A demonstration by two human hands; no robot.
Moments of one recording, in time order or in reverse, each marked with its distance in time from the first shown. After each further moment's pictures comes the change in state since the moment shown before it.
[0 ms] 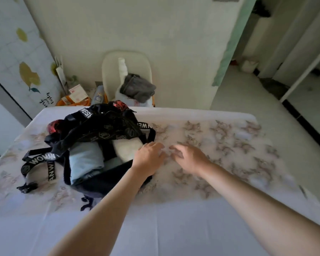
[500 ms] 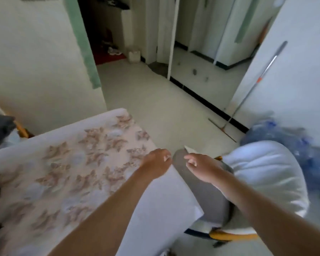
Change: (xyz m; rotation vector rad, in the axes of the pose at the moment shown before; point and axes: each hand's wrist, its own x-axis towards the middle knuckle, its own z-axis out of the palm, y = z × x) left_hand 0.013 0.475 0.227 -0.067 -0.487 0.447; right_hand -0.329 0.398 -0.160 0.055 0.239 0.663
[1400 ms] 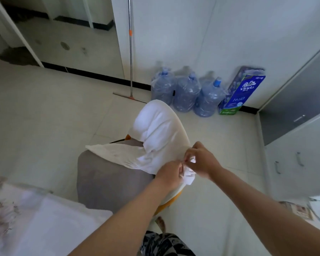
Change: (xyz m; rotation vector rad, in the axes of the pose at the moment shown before) left_hand 0.035 0.287 0.325 0.151 -0.664 0.596; right_hand -0.170 0.357 0.006 0.306 0.370 0.516
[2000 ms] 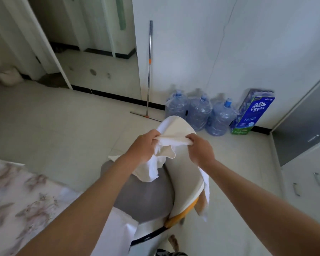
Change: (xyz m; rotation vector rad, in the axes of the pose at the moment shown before) left_hand -0.096 -0.031 -0.173 -0.072 0.415 -0.004; right_hand 0.007 -0.126 -0.020 0.040 0.348 0.082
